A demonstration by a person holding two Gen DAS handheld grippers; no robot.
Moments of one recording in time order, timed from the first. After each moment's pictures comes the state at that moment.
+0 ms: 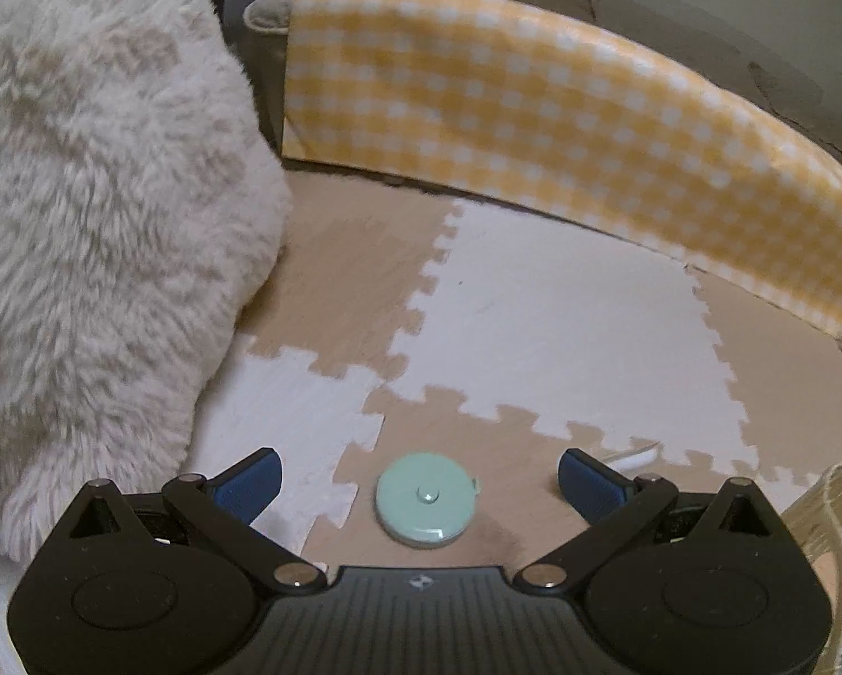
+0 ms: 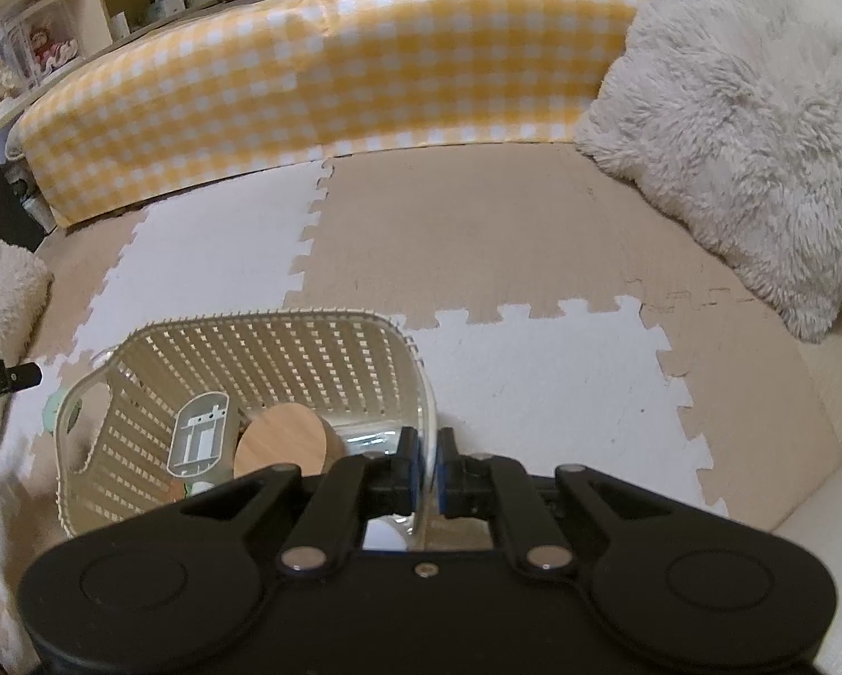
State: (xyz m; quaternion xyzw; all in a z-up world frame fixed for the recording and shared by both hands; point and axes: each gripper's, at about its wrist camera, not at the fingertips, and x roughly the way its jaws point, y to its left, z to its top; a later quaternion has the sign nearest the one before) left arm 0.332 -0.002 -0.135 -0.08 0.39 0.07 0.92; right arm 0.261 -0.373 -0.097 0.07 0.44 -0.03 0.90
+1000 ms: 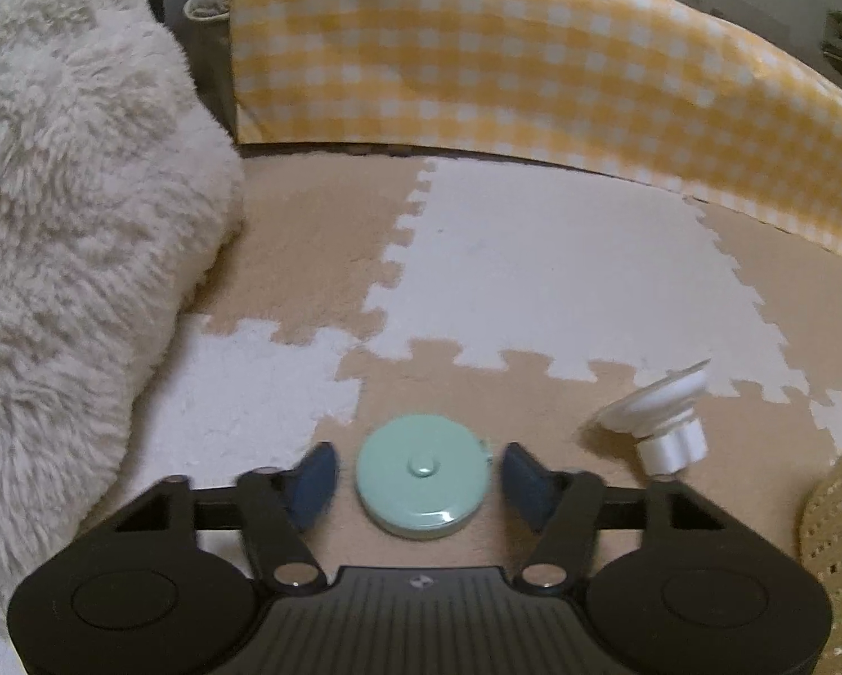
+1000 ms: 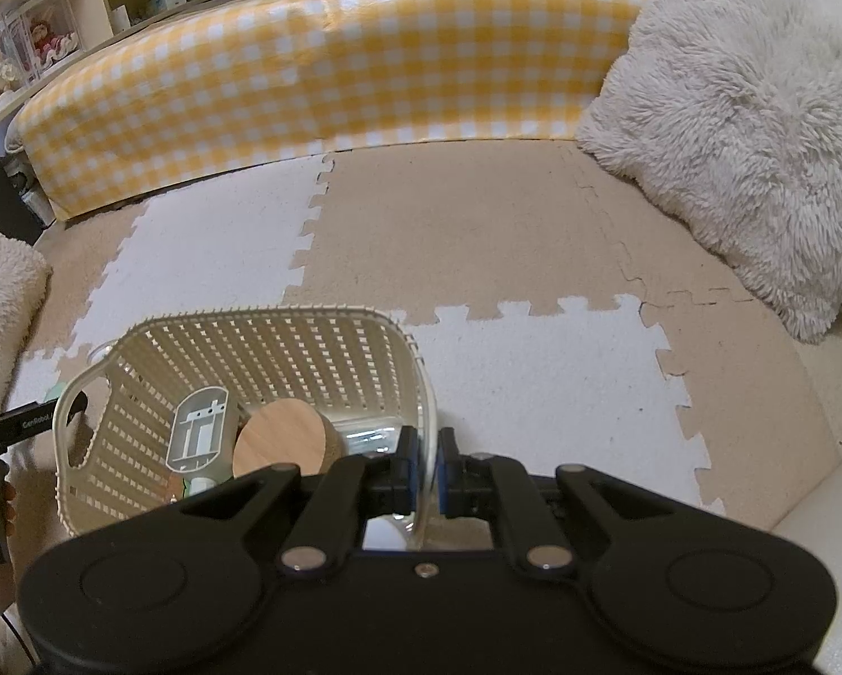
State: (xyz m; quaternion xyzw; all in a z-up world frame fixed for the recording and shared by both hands) left arm 0.350 -0.014 -0.186 -0.02 0.39 0.04 0.92; right arm 0.262 -0.373 -0.098 0.07 0.44 -0.03 0.89
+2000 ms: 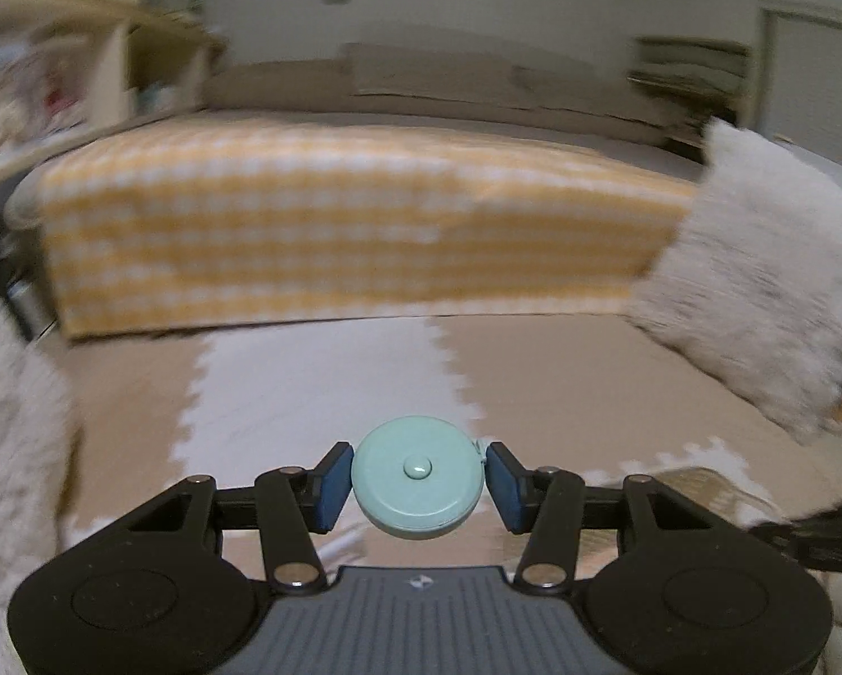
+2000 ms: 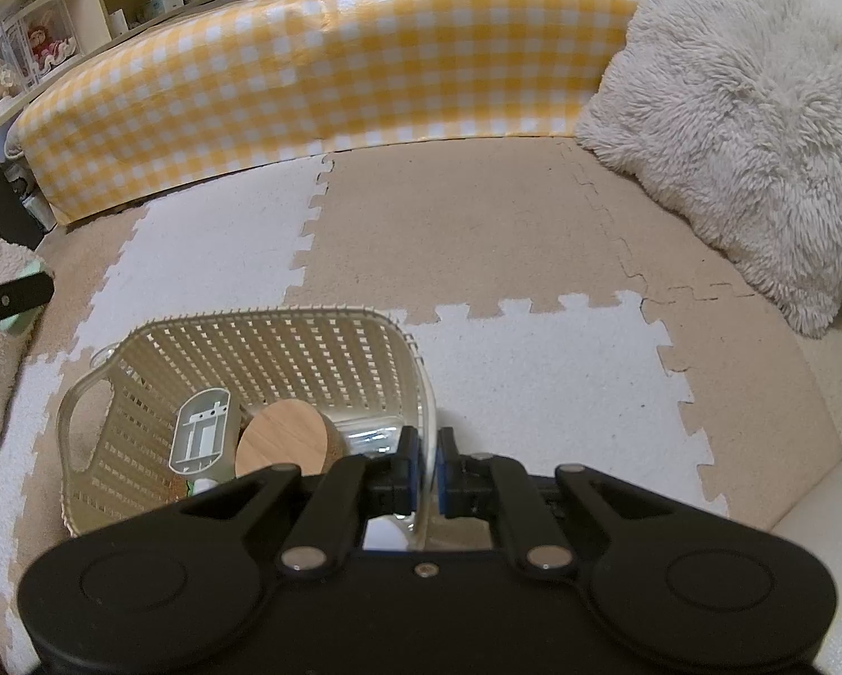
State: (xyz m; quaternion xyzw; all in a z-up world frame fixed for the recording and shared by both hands) left arm 0.312 -0.117 -0.052 0.02 0.31 -0.16 0.94; right arm 0.261 -0.373 -0.098 0.08 0.44 -0.03 0.89
